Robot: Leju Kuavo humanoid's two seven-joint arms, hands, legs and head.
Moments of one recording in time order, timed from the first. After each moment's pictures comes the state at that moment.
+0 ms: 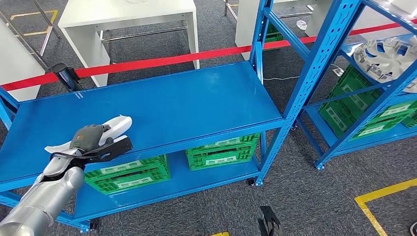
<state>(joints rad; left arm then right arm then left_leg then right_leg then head) -0.85 0.10 -0.65 -0.33 -0.80 0.06 -0.25 -0.05 0.05 -0.19 -0.16 0.04 0.00 0.11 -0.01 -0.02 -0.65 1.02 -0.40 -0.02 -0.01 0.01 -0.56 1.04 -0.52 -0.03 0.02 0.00</state>
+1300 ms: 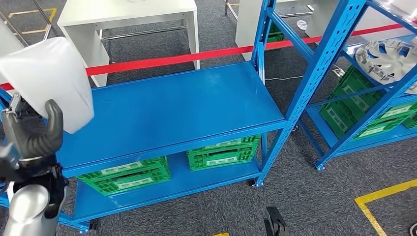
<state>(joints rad) -0.41 0.09 -0.26 -1.47 -0.07 0.13 -0.54 -0.03 0.03 -0.21 -0.16 0.02 -0.02 0.06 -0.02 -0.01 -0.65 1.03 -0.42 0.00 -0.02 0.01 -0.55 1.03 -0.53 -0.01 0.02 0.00</state>
